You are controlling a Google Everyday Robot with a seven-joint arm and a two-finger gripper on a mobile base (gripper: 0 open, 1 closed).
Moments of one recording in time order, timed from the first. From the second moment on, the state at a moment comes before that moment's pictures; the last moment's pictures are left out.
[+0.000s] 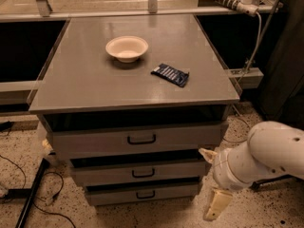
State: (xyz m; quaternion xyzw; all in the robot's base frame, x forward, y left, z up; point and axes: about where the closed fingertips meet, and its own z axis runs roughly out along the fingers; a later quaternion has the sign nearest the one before) arm 0.396 -0.152 0.661 -0.66 0.71 0.09 0.20
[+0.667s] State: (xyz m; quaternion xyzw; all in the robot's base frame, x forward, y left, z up) arm 0.424 -0.156 0.641 -0.66 0.71 0.05 0.24
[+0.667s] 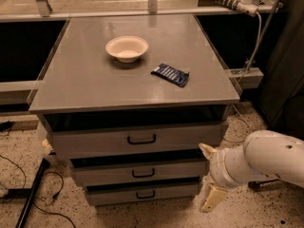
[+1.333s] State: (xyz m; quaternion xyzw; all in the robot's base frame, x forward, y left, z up) arm 0.431 -0.139 0.617 -0.68 0.69 0.06 0.24
